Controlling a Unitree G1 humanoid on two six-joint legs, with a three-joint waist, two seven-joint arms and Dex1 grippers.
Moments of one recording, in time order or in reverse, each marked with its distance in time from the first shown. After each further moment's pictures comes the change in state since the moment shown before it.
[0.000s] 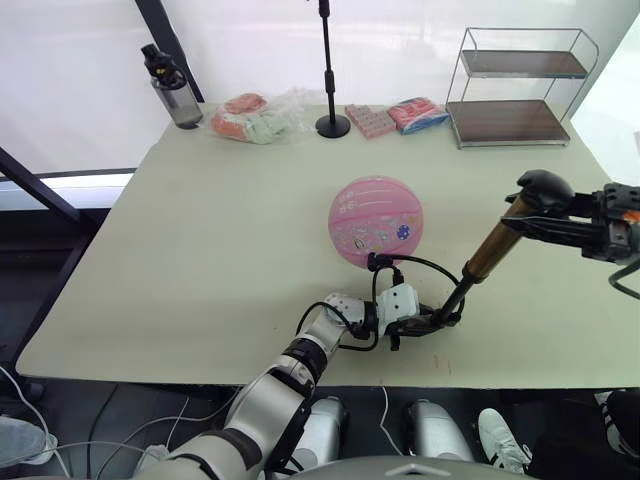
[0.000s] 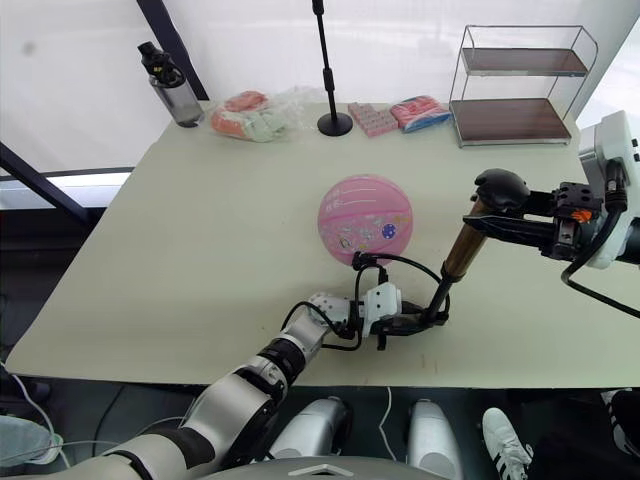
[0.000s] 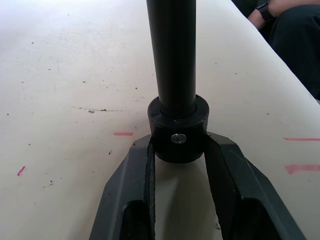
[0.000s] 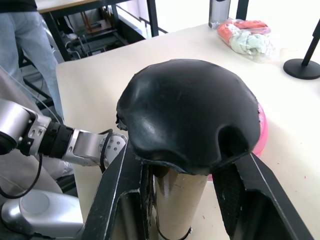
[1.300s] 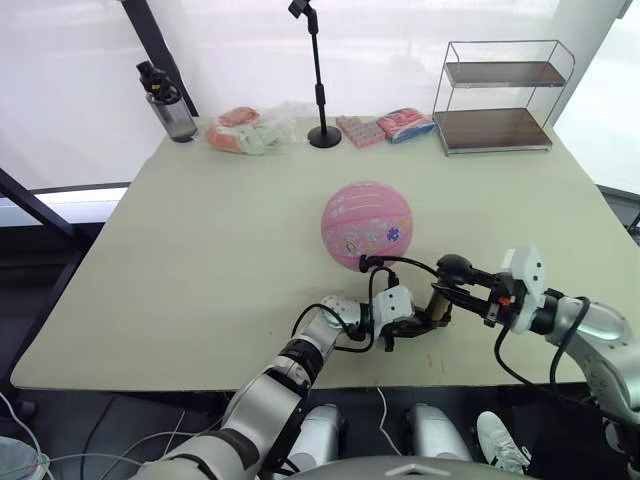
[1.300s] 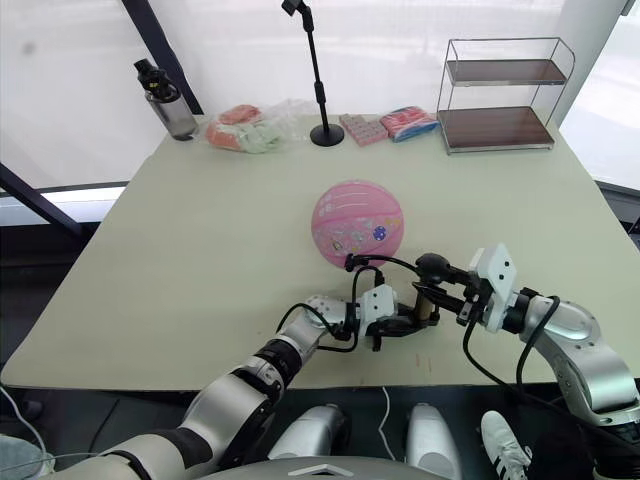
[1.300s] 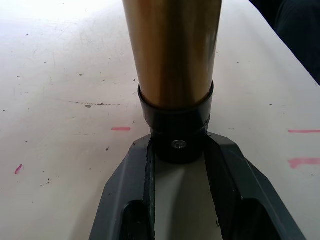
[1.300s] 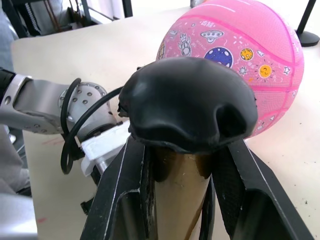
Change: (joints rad) left arm 0.003 0.012 0.001 0.017 0.027 0.015 0.023; right arm 0.295 0.385 0.386 0.103 -0.549 -0.549 -0.022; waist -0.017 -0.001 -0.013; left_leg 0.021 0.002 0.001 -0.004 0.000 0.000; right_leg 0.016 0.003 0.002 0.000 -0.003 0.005
